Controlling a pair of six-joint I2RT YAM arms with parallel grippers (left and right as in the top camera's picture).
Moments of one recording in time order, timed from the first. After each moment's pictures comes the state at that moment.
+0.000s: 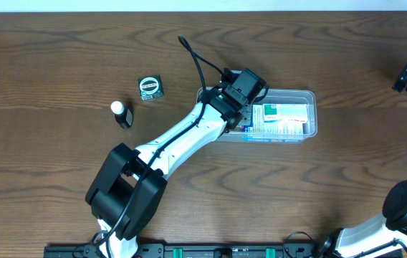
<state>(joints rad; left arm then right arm) -0.73 1.94 1.47 -0.65 -0.17 -0.59 -0.49 1.80 1.84 -1.28 0.00 0.09</state>
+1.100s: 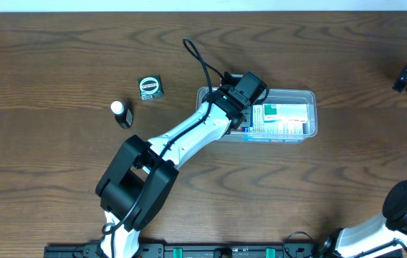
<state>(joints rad) -0.73 2.01 1.47 -0.62 -0.19 -0.61 -0.49 1.80 1.84 -1.28 0.00 0.09</state>
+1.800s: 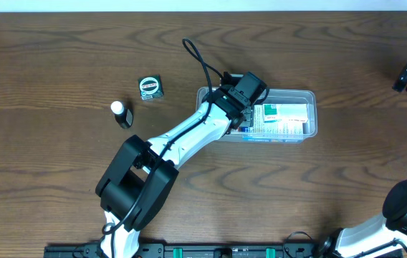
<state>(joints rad) -0.73 2.01 1.47 -0.62 -0.20 -0.62 -0.49 1.80 1.84 -1.28 0.00 0.09</state>
